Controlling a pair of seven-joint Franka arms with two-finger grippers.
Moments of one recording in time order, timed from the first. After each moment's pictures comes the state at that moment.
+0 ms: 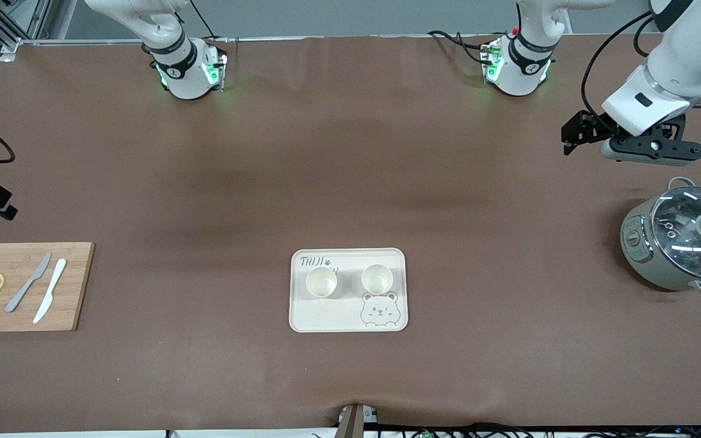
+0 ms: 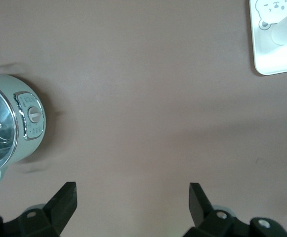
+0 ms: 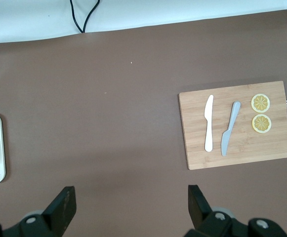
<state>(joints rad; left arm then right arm) -0.07 -0.16 -0.10 -1.89 0.01 1.73 -0.01 0.03 0.09 -0.15 -1.52 0.01 1.80 -0.01</state>
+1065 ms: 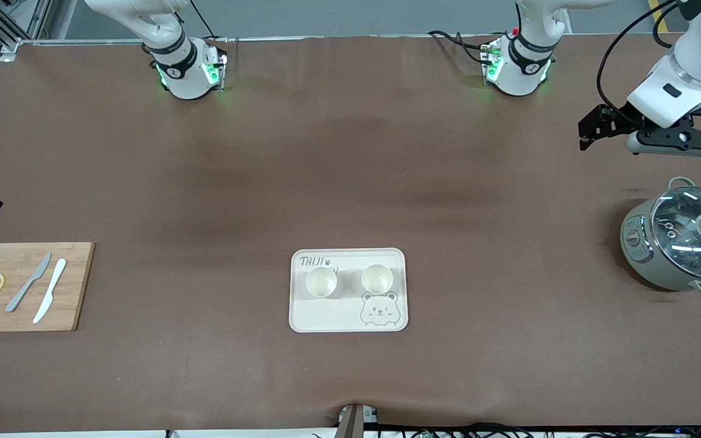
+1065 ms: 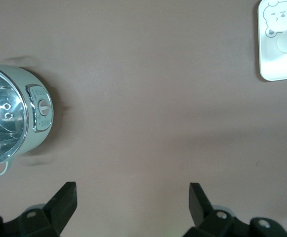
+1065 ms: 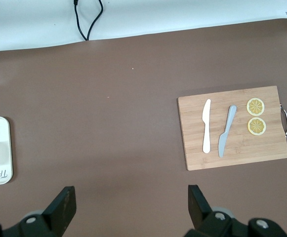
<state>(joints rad) -0.03 -0.20 -0.09 -1.89 0.00 1.71 -0.01 0.03 0.09 -0.15 -1.46 0.02 1.75 -0.01</state>
